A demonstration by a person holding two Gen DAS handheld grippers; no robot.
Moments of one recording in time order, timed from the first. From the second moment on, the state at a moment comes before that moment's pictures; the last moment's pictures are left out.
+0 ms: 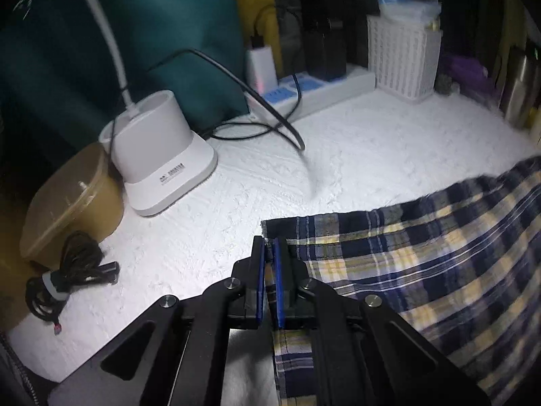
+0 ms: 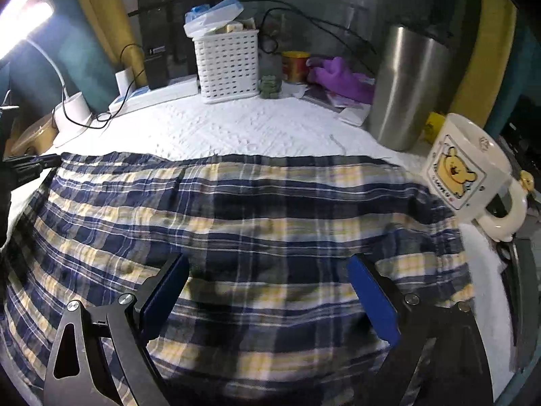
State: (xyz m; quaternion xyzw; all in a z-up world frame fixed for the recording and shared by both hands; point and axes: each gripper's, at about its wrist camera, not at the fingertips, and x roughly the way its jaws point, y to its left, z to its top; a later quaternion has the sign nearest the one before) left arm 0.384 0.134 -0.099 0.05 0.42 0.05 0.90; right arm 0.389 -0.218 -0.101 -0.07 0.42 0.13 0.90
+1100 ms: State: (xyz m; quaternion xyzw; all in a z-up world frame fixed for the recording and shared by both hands) left arm 0.223 0.053 -0.058 -0.01 0.39 0.00 0.92; right arm 0.299 -0.286 -0.073 -0.02 0.40 0.13 0.91
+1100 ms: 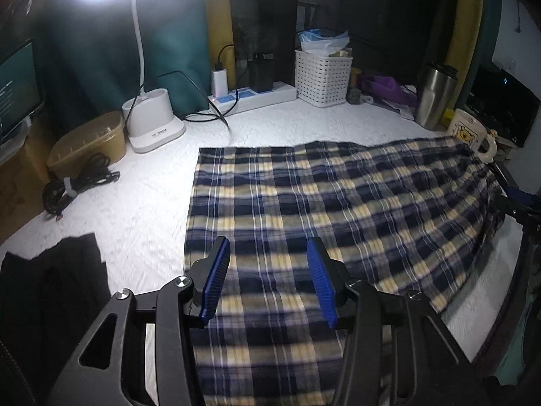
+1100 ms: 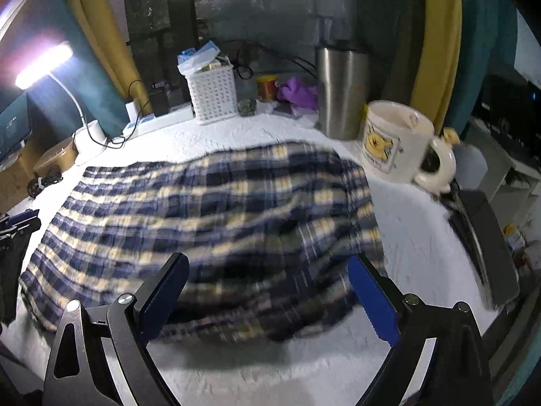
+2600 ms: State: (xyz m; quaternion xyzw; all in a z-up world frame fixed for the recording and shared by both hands) left arm 0.212 0.066 -0.079 -0.03 0.43 0.08 0.90; right arm 0.354 -0.322 -0.124 0.20 0.42 0.22 0.86
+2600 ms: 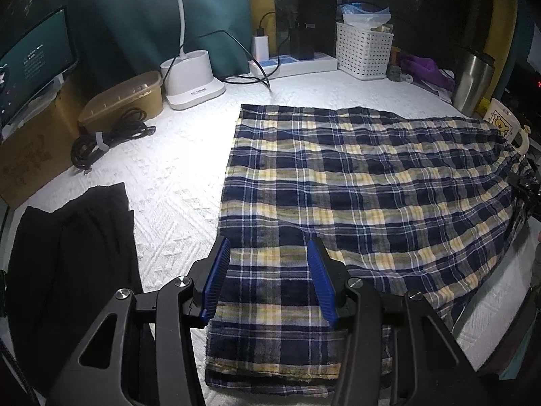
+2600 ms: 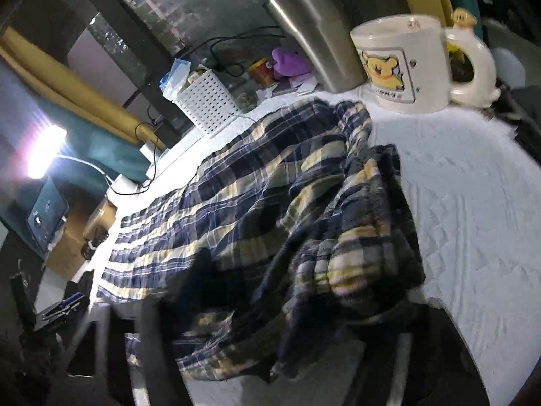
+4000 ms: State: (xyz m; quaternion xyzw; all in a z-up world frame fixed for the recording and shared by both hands) left arm 0.195 0.118 -0.065 -0.07 0.36 0.02 0.93; right arm 0.311 -0.194 -0.032 0.04 0.36 0.25 0.90
